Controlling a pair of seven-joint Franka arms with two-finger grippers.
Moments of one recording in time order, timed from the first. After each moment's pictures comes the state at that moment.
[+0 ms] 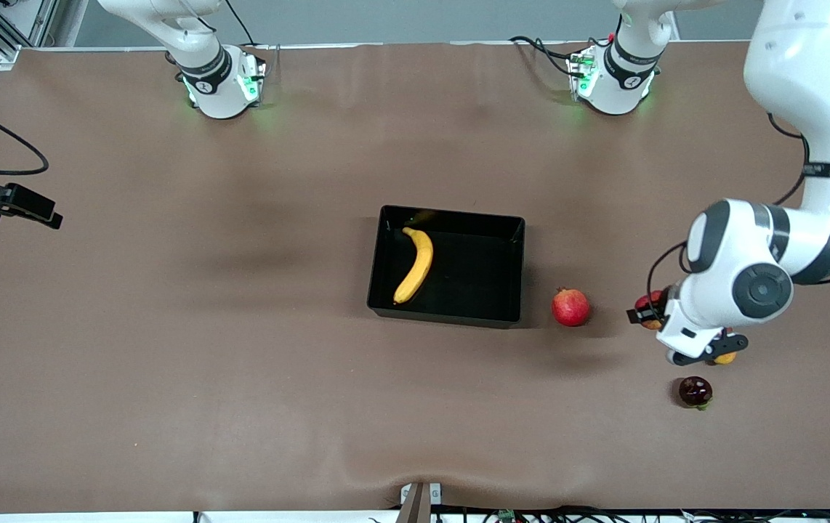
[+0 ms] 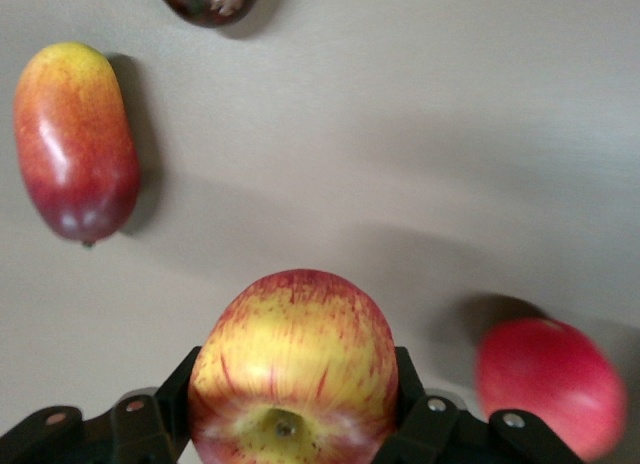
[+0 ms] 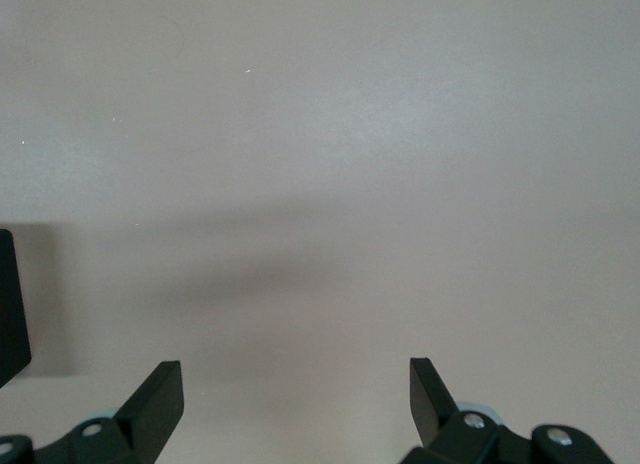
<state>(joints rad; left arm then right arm) 0.11 0.58 -0.24 -1.61 0.20 2.00 -0.45 0.01 0.08 -0.08 -1.51 0.02 1.56 0.05</state>
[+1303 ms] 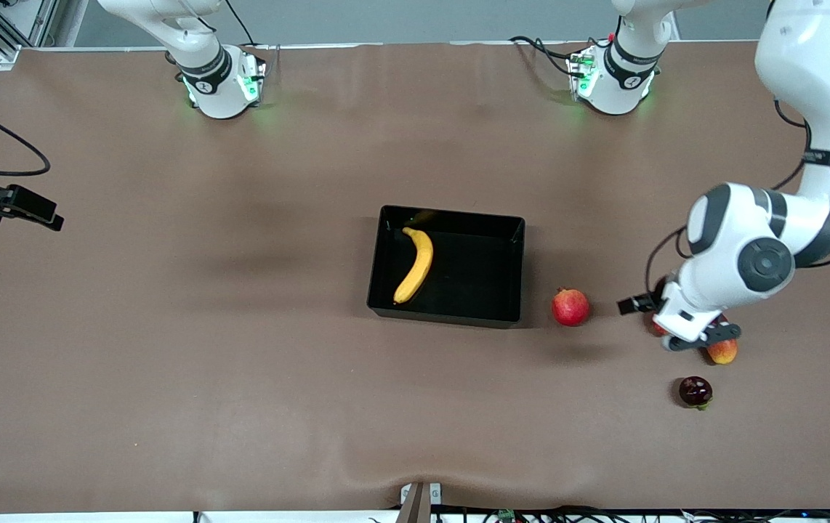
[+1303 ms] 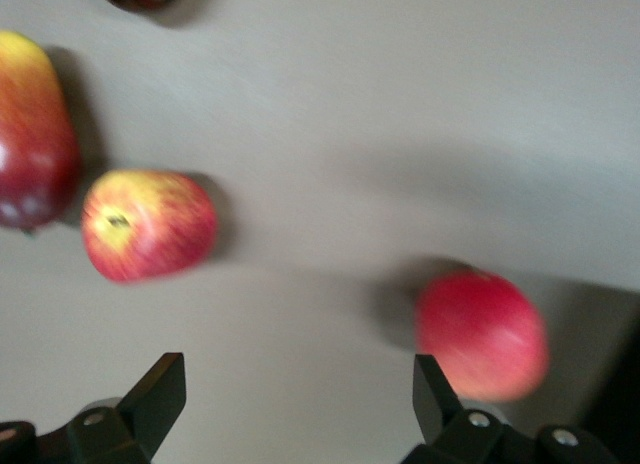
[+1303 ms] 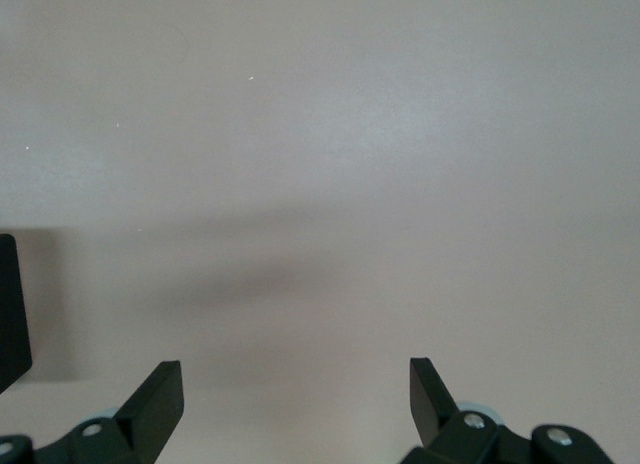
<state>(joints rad) 0.22 0.46 -0.45 -1.76 0.21 2.07 -0.52 0.01 0.09 -0.08 -1.51 0.02 1.58 0.05</state>
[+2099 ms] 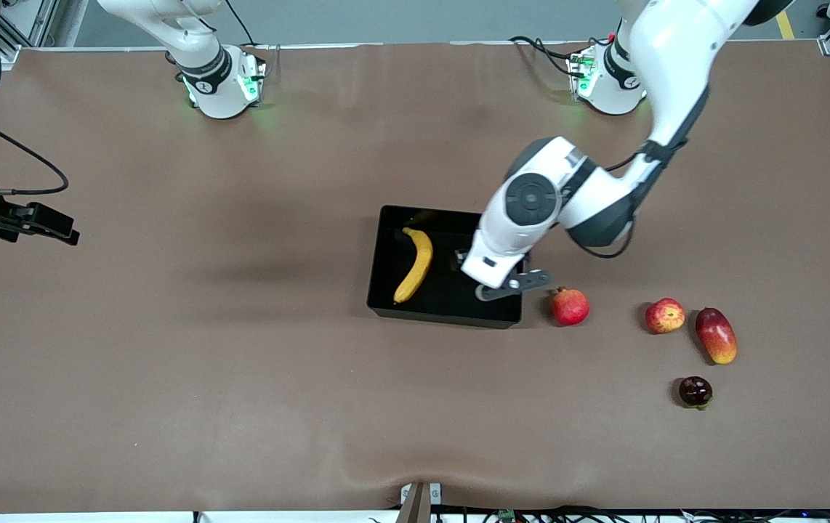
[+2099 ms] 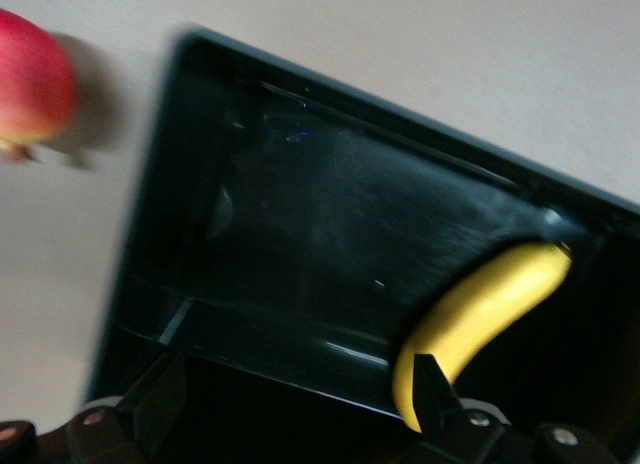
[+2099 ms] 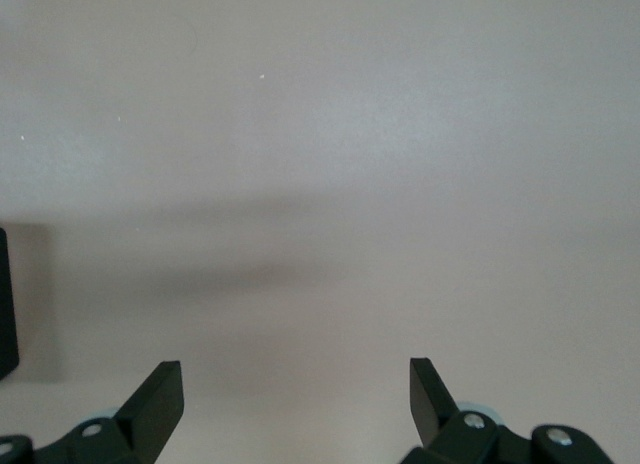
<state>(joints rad) -0.17 0.61 -0.57 -1.59 0.21 2.07 -1.00 0.03 0.13 -0.08 -1.52 0.02 1.60 0.01</state>
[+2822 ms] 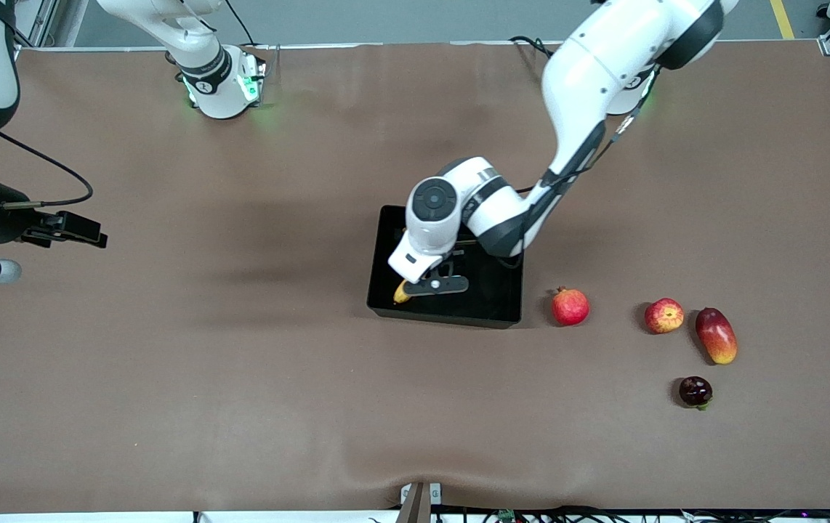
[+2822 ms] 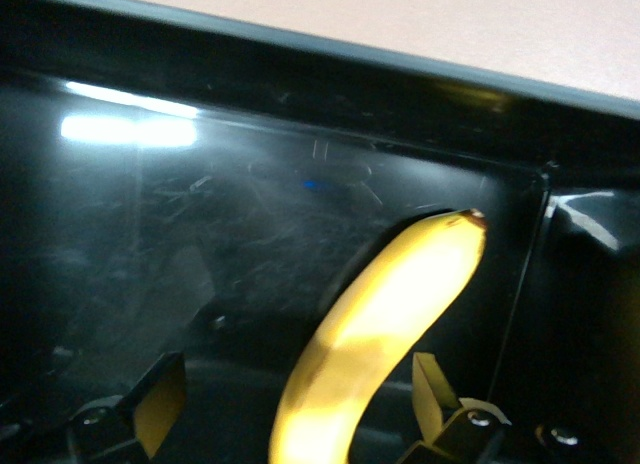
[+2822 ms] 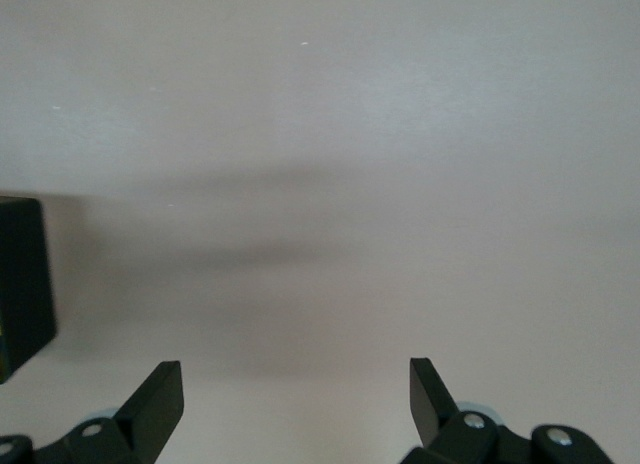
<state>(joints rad) -0.54 0.84 -0.33 -1.40 0.31 2.22 -1.00 0.04 0.17 -0.07 -1.52 0.11 1.58 0.01</state>
